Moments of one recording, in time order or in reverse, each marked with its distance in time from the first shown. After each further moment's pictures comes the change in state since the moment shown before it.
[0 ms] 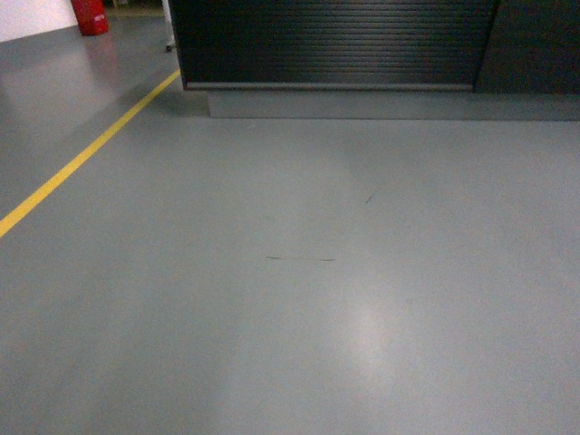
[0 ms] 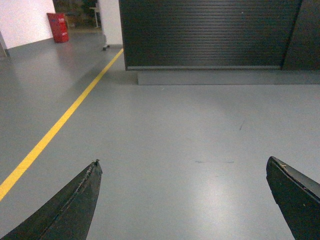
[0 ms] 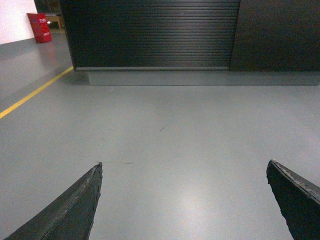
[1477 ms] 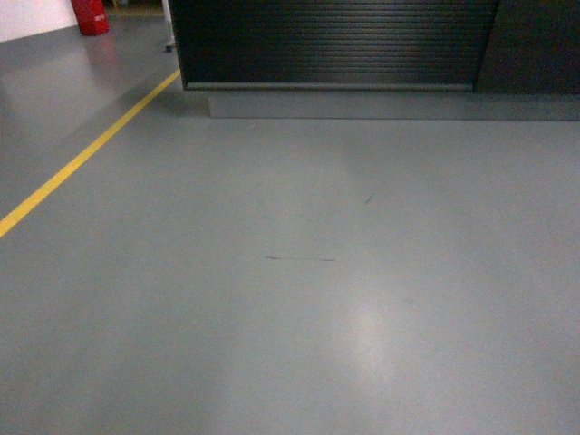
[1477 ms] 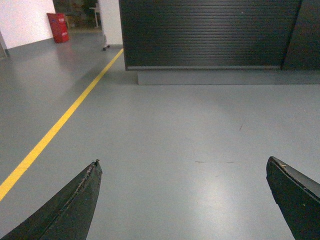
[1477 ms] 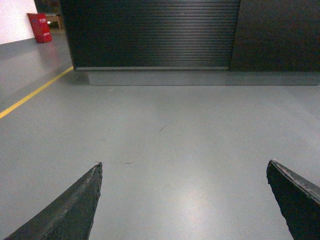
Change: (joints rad) left arm 0.000 0.000 0.000 0.000 0.000 0.000; right arm 0.000 0.000 0.000 0.000 0.000 0.000
